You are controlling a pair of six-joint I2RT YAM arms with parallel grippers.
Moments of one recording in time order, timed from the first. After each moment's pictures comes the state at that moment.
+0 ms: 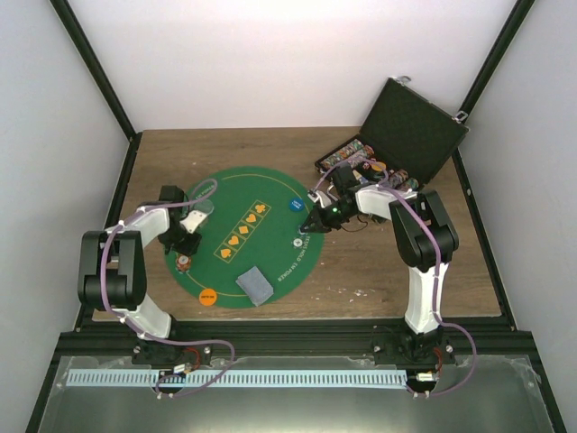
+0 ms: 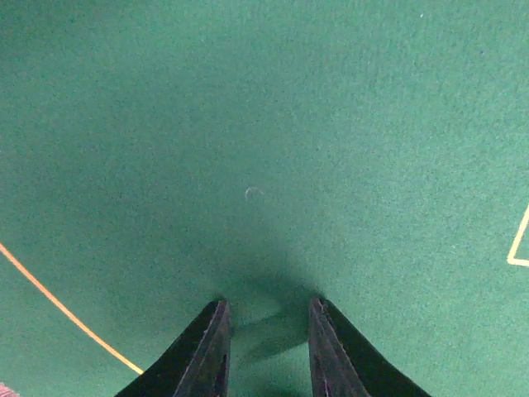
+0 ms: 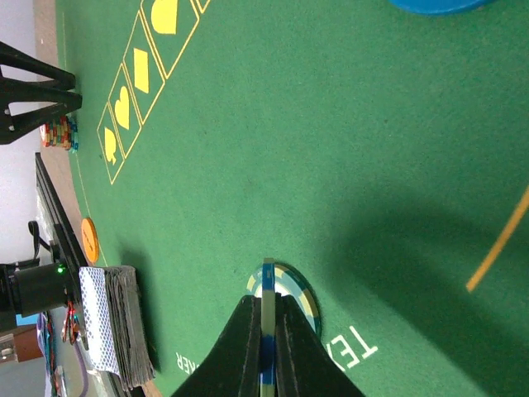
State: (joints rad) left arm 0.00 1.62 0.91 -0.72 0.06 0.43; right arm 0.38 2.00 1.24 -0.46 -0.82 0.17
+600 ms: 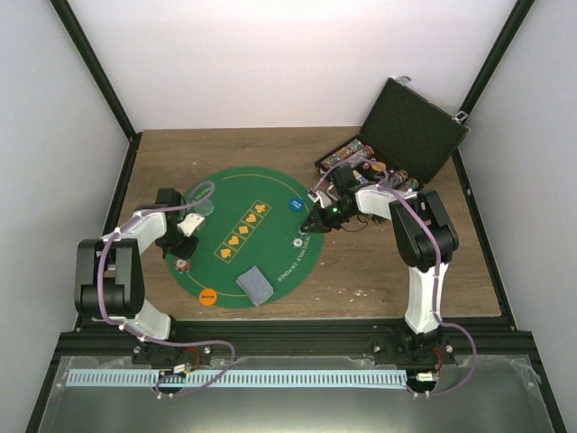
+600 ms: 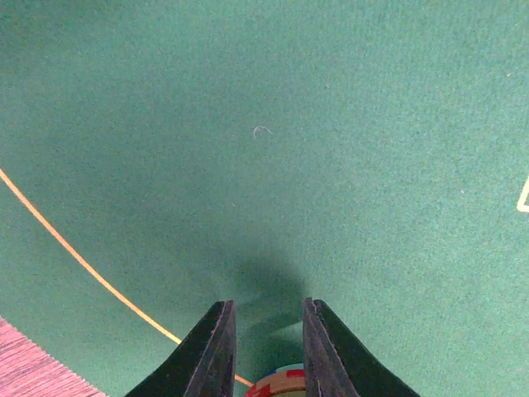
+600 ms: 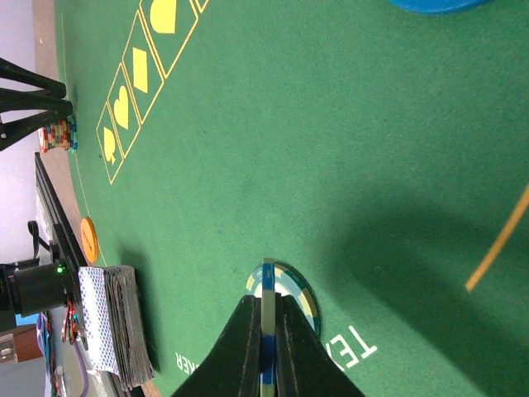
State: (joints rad) left arm 0.01 1.56 0.86 -0.74 0.03 0.45; right arm 0.38 2.00 1.24 -0.46 -0.82 0.16
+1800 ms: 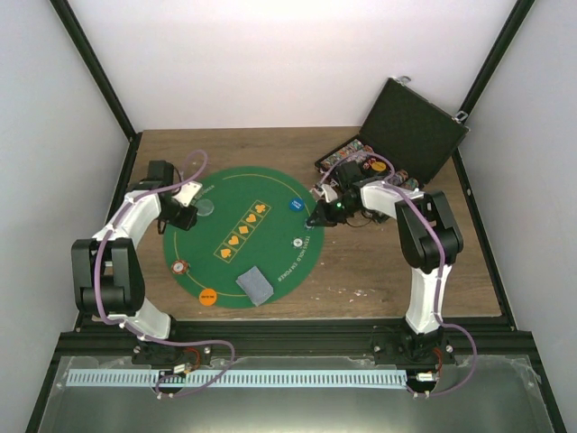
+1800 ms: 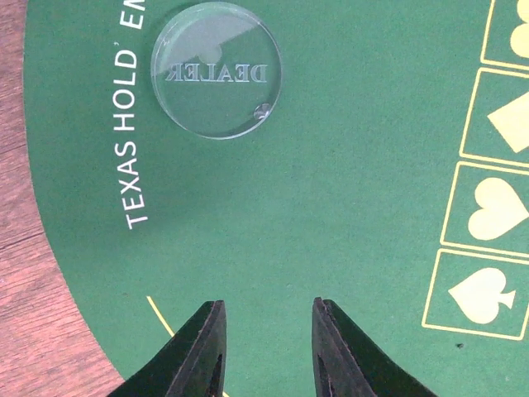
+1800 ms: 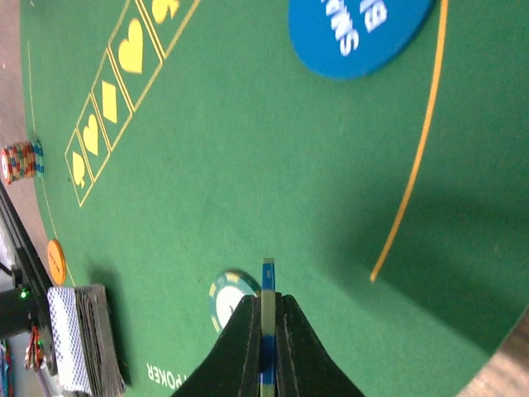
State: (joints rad) left arm 0.03 1.57 1.10 -0.78 0.15 0.41; right arm 0.35 1.97 1.25 -0.50 -0.73 0.14
